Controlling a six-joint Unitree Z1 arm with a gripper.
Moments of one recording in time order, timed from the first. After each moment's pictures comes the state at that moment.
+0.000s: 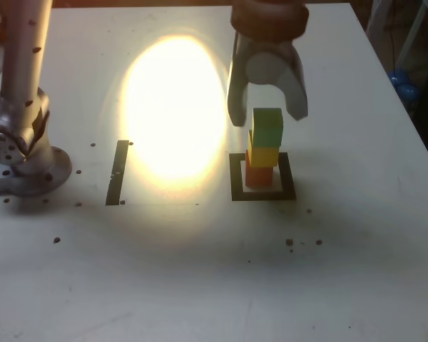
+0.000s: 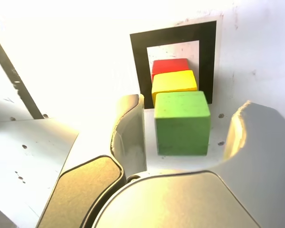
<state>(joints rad) -0.05 1.95 -1.75 1.43 0.01 0.03</state>
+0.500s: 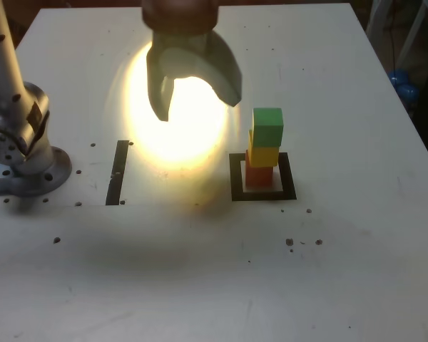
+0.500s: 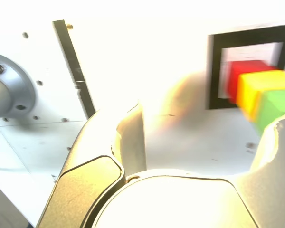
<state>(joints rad) -0.05 1.65 -1.30 1.29 0.03 0.00</state>
